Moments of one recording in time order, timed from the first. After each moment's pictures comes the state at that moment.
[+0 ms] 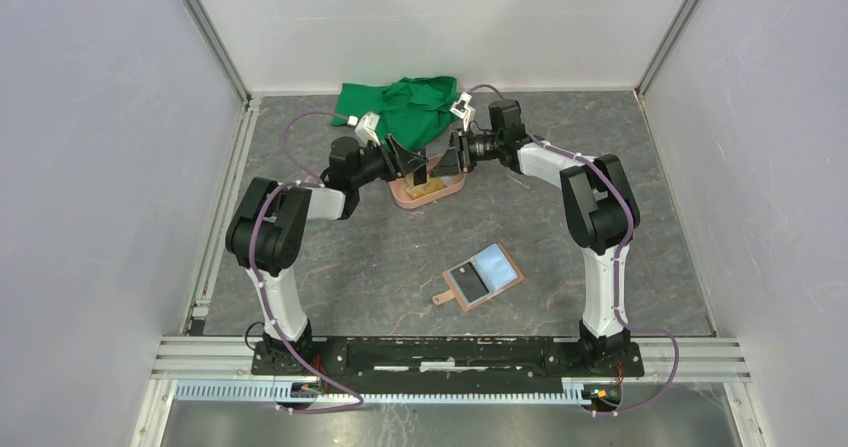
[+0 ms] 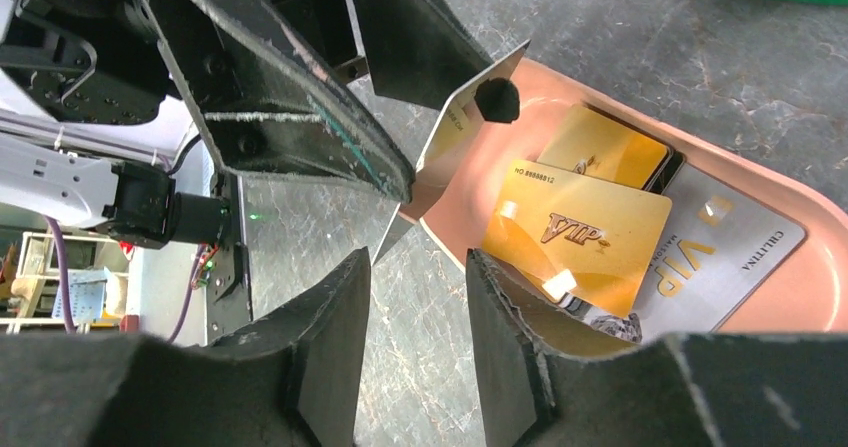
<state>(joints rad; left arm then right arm) -0.29 1.91 0.91 0.80 0.55 -0.71 0.36 2.13 1.48 0.05 -1.03 0.28</state>
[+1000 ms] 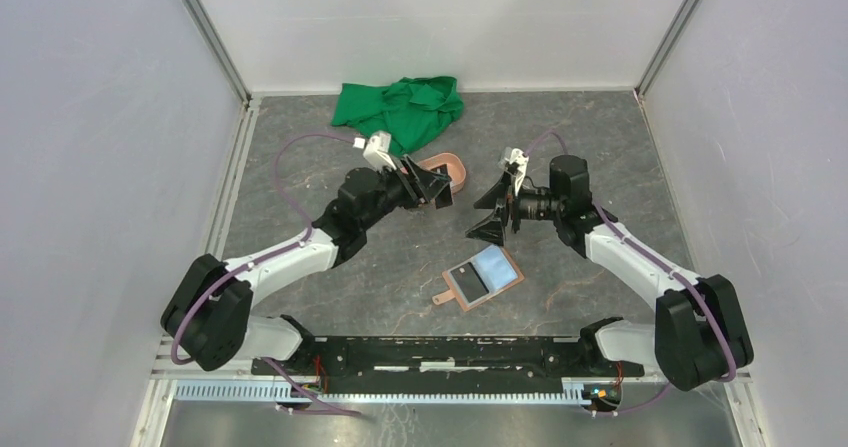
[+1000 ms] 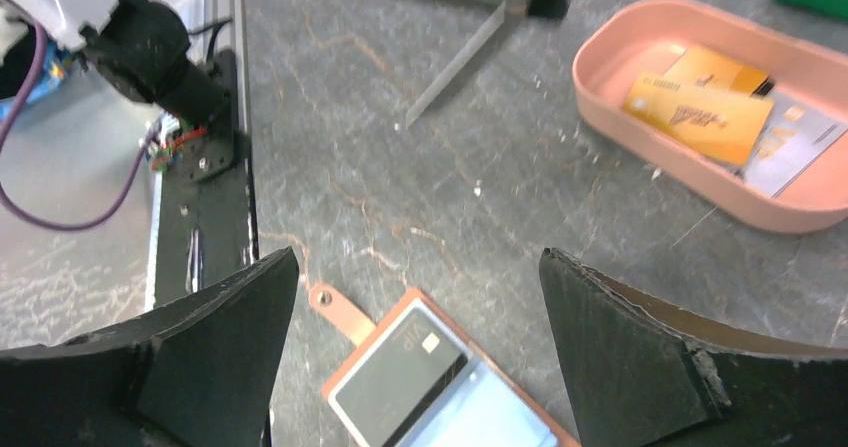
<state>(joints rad) -0.62 1.33 0.71 0.54 0.13 -0.82 0.34 1.27 0.69 0.13 -1.01 -0.04</state>
